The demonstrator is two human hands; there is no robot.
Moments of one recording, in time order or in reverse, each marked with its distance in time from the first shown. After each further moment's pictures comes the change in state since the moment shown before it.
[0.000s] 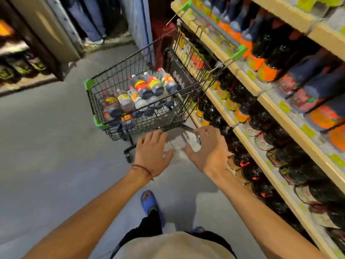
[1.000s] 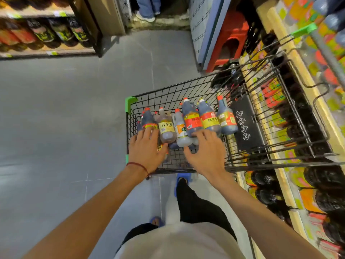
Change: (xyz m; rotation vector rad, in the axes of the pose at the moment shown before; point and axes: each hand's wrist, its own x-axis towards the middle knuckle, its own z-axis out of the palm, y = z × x) left_hand 0.236 -0.305 0.064 -0.134 -0.074 -0.469; right_hand 0.334 -0.160 0.230 0.097 -0.326 -0.233
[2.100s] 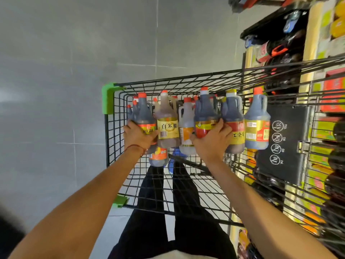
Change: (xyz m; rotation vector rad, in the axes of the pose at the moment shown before) left_hand 0.172 -0.073 0.182 -0.533 -0.487 -0.898; right_hand 0.176 0.066 0.174 -0.047 -0.376 0.650
